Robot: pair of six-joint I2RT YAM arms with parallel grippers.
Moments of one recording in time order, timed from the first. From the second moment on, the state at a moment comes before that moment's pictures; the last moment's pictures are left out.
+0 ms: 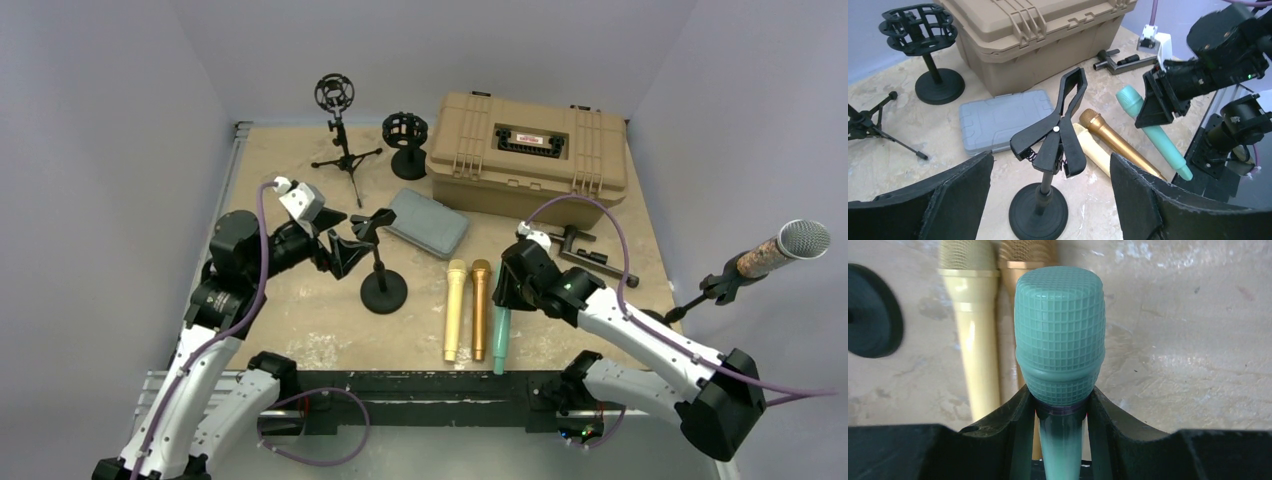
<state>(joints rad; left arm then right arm) -0.30 0.70 0.86 -0.31 0.61 -0.05 0.72 0.98 0.72 -0.70 0.23 0.76</state>
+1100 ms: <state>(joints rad) -0.30 0.62 0.86 -0.32 0.46 -0.08 0.71 1.32 0.65 -0.45 0.43 0.79</state>
